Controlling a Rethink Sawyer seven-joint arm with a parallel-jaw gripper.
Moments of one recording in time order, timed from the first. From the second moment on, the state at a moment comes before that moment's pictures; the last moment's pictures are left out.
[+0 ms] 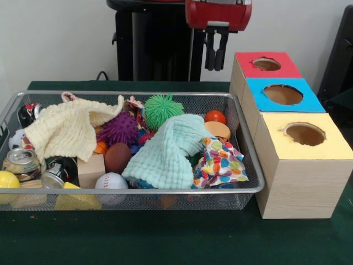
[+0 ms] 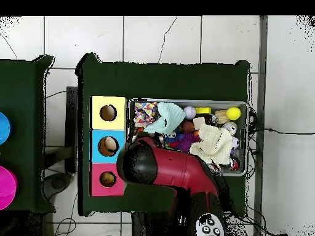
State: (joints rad) arm -0.16 -0.90 -0.02 1.87 0.01 0.38 1.53
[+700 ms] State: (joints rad) arm -0.19 -0.86 0.02 1.77 -0.06 0.38 1.53
